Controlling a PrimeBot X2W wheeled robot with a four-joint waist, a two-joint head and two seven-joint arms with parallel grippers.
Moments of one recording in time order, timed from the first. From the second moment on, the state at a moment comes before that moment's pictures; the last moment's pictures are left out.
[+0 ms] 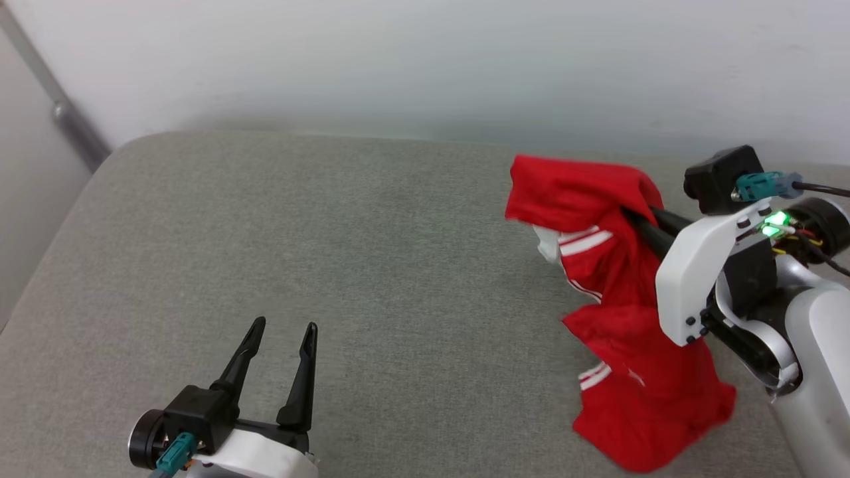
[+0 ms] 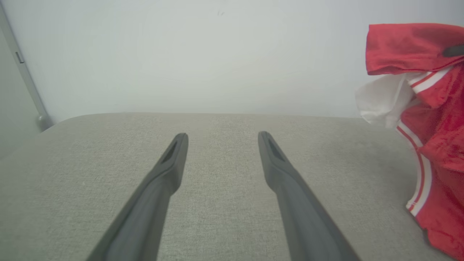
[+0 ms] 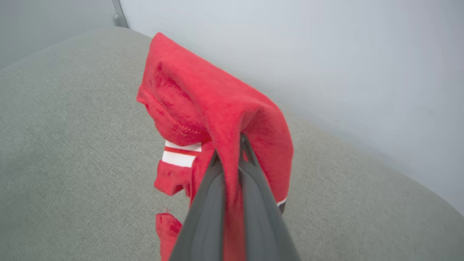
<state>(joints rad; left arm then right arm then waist) 0.02 0.14 -0.13 0.06 -0.23 -0.13 -0.26 -0.47 -0.37 0.32 0.00 0.40 0.13 0.62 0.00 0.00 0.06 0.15</state>
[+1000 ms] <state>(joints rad) 0.03 0.11 -0.10 0.07 -0.24 -0.13 -0.26 -0.28 -0.24 0.78 0.18 0.19 0.13 0.29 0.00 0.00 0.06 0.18</state>
